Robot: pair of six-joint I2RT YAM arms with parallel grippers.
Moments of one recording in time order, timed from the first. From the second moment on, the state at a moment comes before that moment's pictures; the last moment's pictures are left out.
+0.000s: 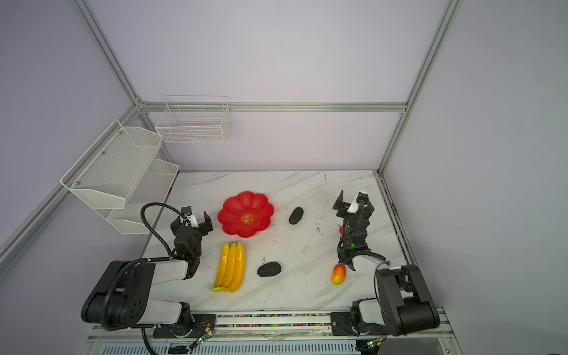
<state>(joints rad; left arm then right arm) -0.14 1.31 0.30 0.94 -0.49 0.08 0.20 1.21 0.46 0.96 0.35 0.13</state>
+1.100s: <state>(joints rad) -0.74 0.67 0.80 -1.27 -0.31 -1.47 1.00 1.07 0.55 0.32 -0.43 -0.01</state>
